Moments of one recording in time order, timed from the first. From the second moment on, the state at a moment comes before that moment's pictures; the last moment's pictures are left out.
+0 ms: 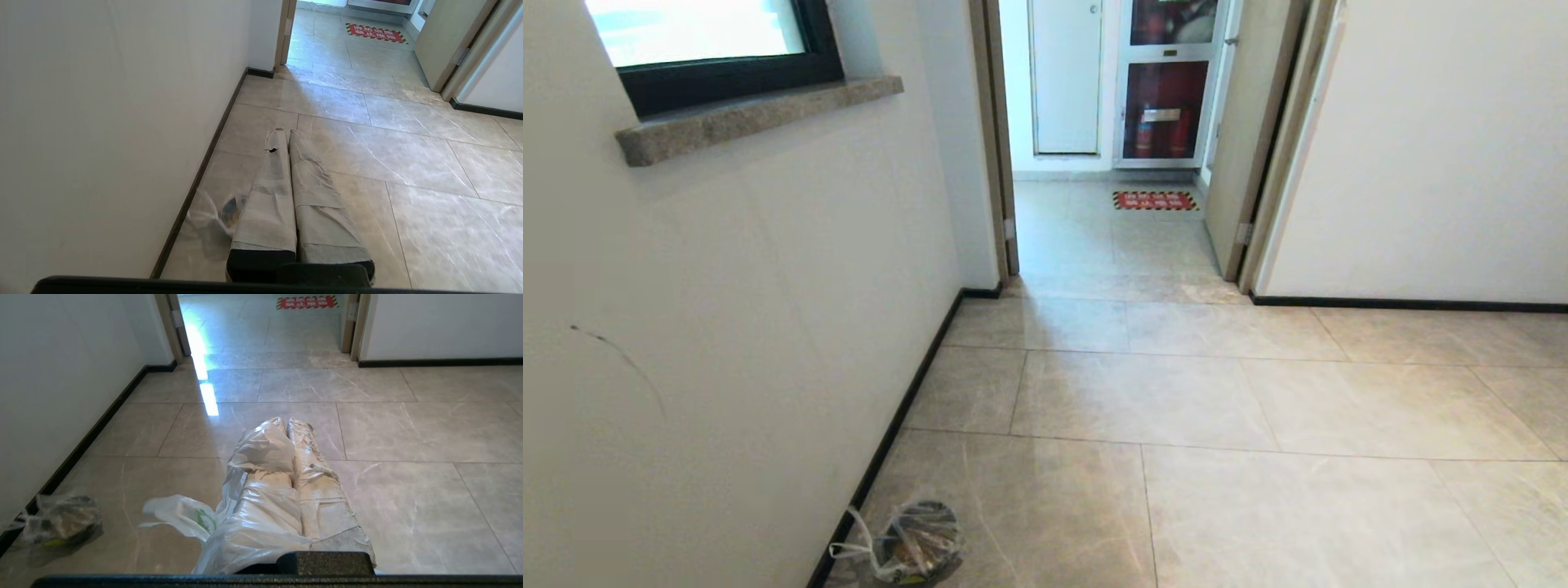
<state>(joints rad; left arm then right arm) 0.00 0.00 0.00 -0.01 0.02 -0.10 -0.01 0.00 0.00 -0.01 -0.01 0.03</state>
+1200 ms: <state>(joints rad) 0.00 0.00 0.00 -0.01 0.02 -0.10 -0.01 0.00 0.00 -0.01 -0.01 0.03</state>
